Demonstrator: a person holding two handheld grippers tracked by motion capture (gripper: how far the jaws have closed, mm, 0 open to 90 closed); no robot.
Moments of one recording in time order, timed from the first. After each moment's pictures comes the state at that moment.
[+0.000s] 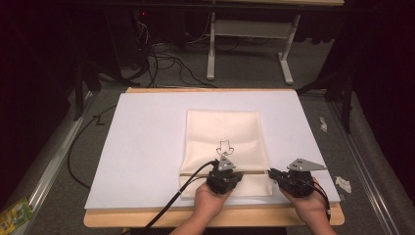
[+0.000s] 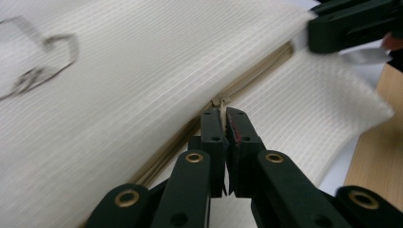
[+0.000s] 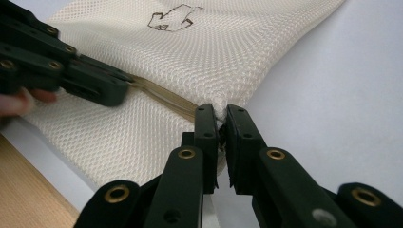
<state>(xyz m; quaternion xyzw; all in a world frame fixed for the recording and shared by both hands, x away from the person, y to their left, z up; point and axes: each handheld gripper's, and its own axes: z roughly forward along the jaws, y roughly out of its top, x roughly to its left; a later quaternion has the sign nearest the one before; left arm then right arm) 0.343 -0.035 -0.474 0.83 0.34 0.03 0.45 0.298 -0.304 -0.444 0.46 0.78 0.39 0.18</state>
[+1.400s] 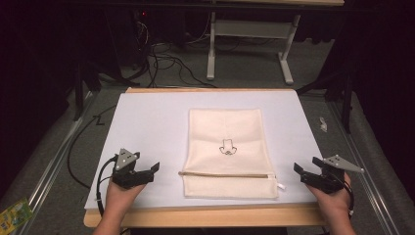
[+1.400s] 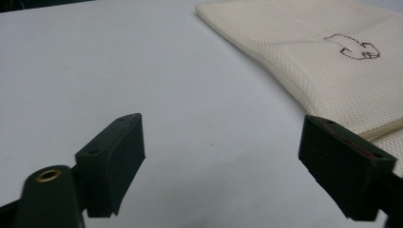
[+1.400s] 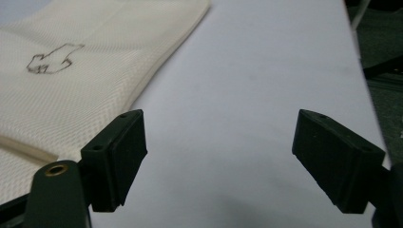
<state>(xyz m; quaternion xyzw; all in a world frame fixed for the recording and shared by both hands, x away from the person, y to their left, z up) 0.352 0.203 -0.451 0.75 0.43 0.22 0.45 0.303 -0.392 -0.456 0.55 0.67 0.41 0.27</state>
